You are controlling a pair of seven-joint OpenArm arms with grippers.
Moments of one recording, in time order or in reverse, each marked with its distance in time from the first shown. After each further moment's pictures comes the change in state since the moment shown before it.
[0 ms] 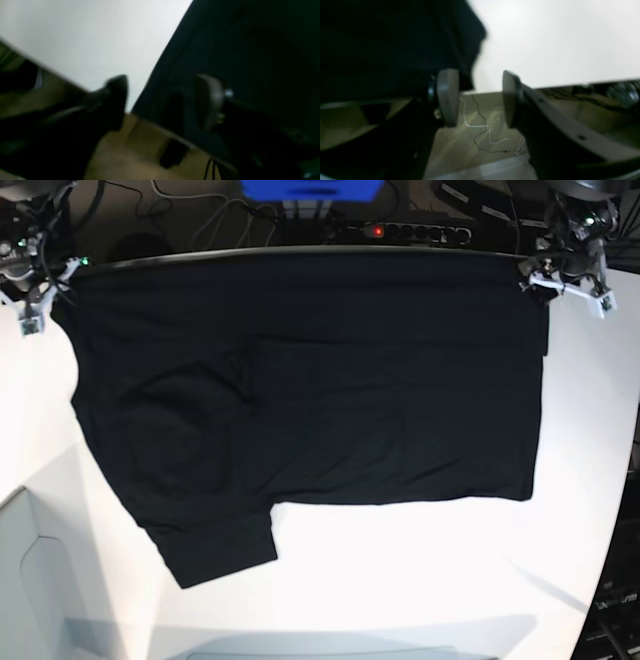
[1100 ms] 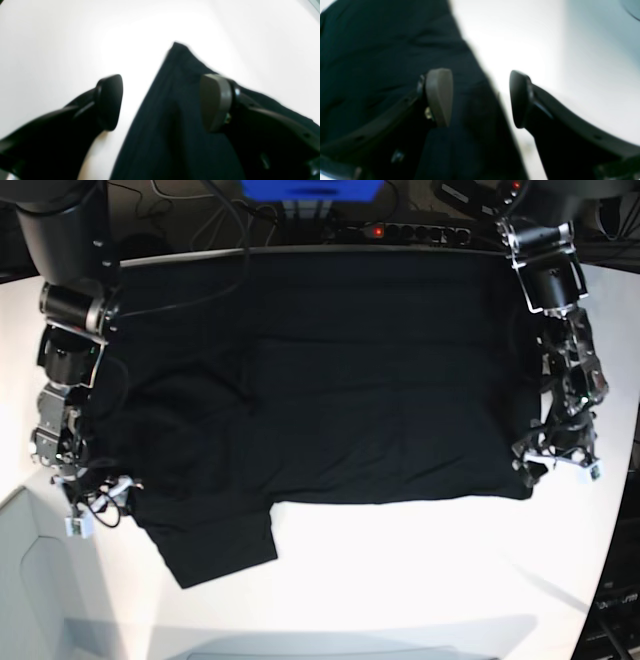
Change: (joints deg) left arm -45.3 -13.0 23.4 -45.0 0.7 0.8 -23.1; right arm 56.5 8.5 -26.8 -71.8 -0.9 -10.4 41.0
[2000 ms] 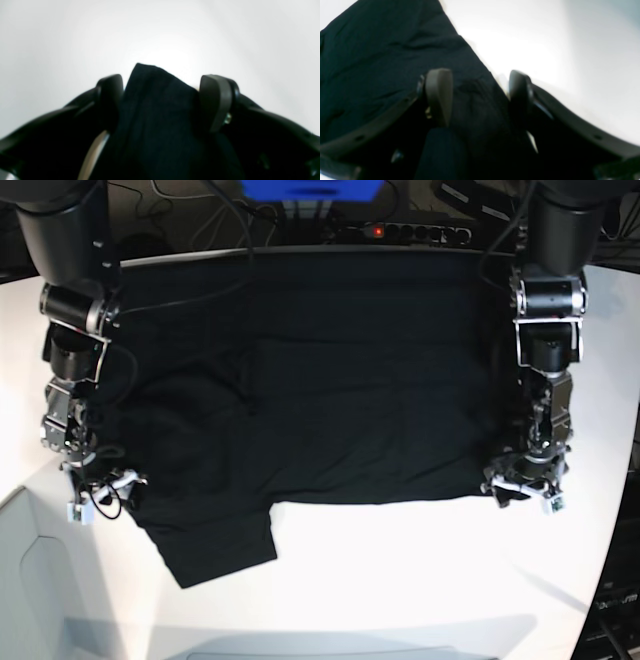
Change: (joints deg) left arm -17.5 -1.1 20.9 -33.0 0.1 0.2 -19.9; right arm -0.6 -0.6 0.2 -8.0 2.1 -0.9 8.5
